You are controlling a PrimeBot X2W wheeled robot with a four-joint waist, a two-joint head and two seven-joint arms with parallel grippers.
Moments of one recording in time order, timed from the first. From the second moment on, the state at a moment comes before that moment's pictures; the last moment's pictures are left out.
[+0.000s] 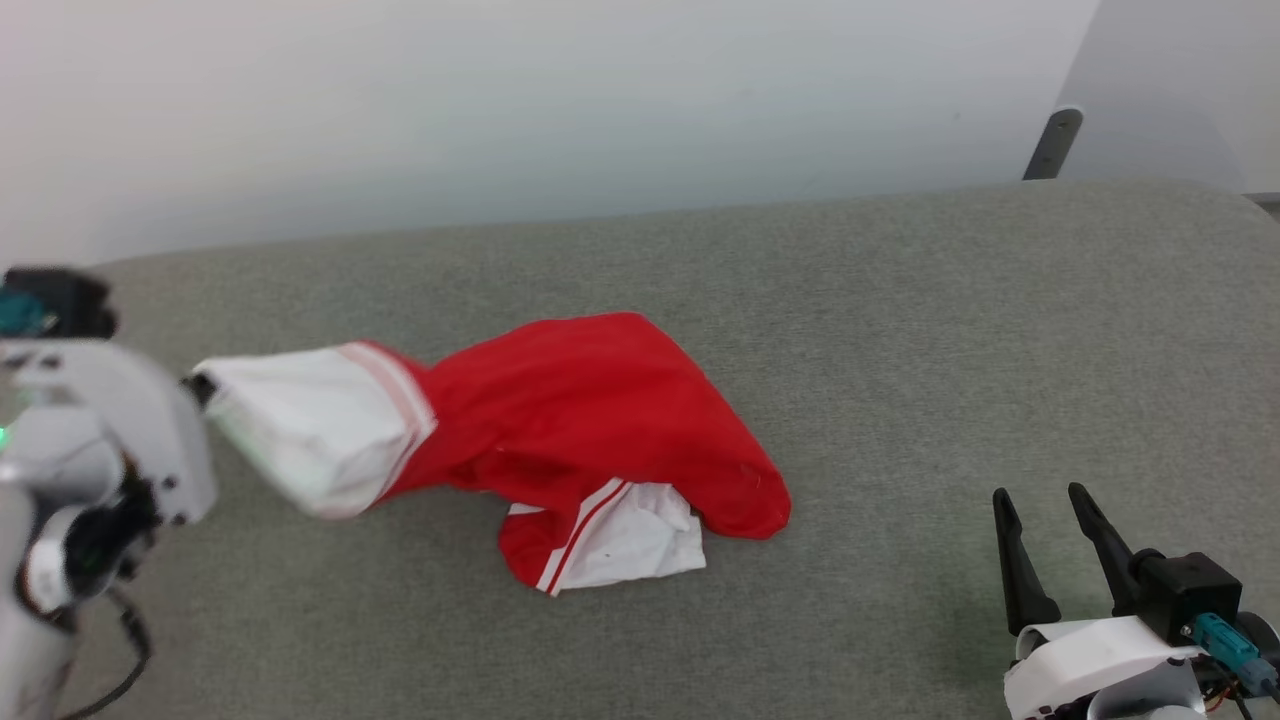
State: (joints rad) left arm -0.50 0.70 -0.27 0.23 -0.79 0.07 0.57; right arm -0.13 -0.09 0.01 0.34 0.16 0.13 -0.26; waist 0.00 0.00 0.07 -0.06
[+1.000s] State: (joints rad) left arm -0.38 0.63 -0.21 0.65 -0.83 0.01 0.28; right arm -0.13 -0.12 0.07 0.35 0.17 0.13 -0.25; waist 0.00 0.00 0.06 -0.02
